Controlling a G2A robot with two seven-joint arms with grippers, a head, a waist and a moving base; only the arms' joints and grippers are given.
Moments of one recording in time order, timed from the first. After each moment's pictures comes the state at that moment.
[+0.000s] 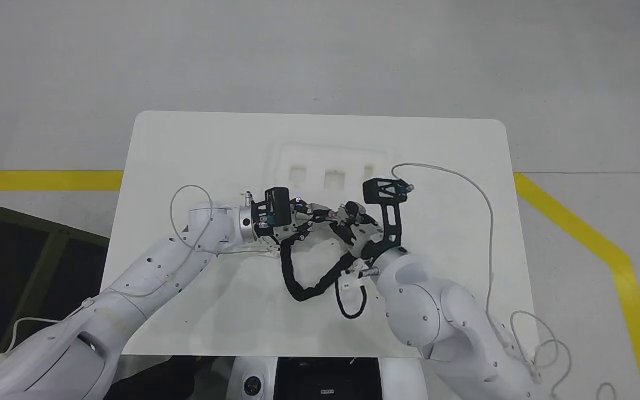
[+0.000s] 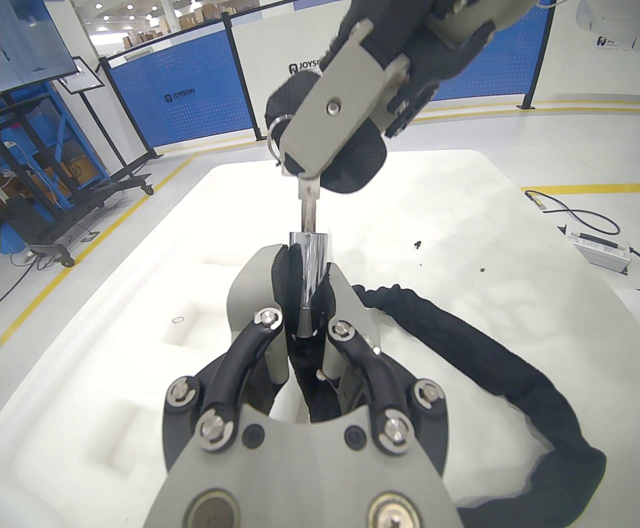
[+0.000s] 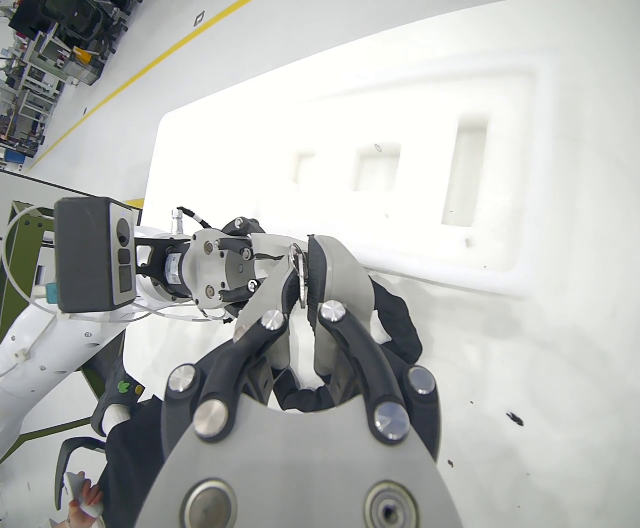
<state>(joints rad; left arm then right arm) 0.73 -1.01 -0.57 -1.16 1.48 -0.68 0.77 -1.22 -1.19 0.88 -2.13 -0.82 0.67 0.60</state>
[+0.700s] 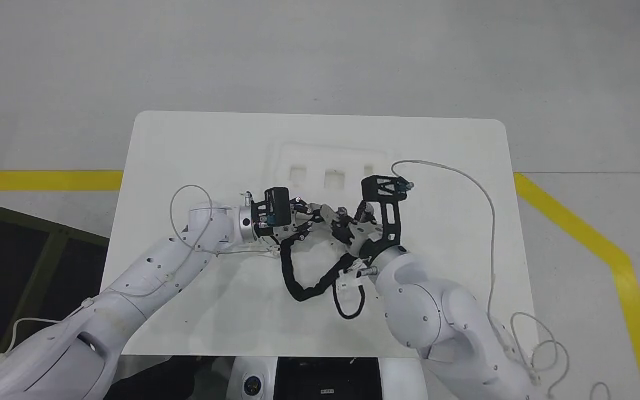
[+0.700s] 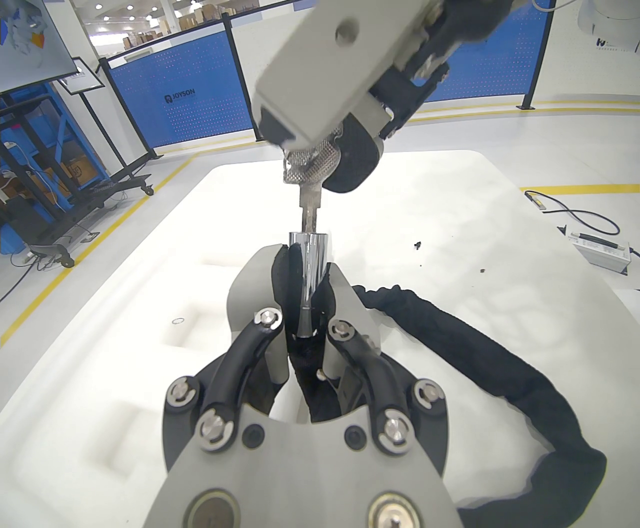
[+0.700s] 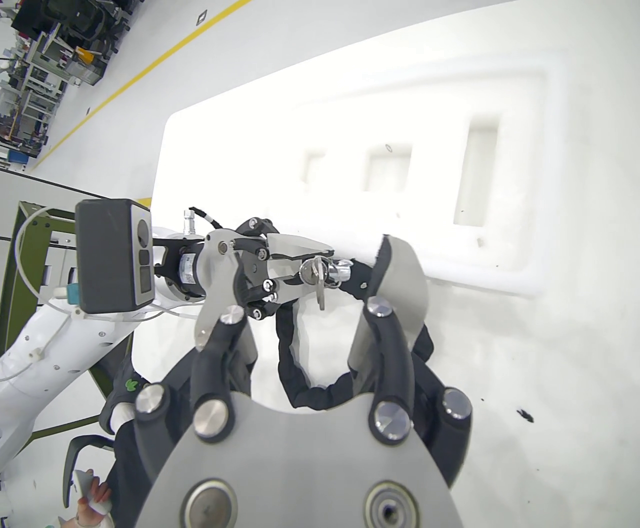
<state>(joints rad) 0.73 -1.01 -0.57 -1.16 1.48 -0.68 0.77 -1.23 -1.22 0.91 -2.17 -0.85 0.68 0.63</state>
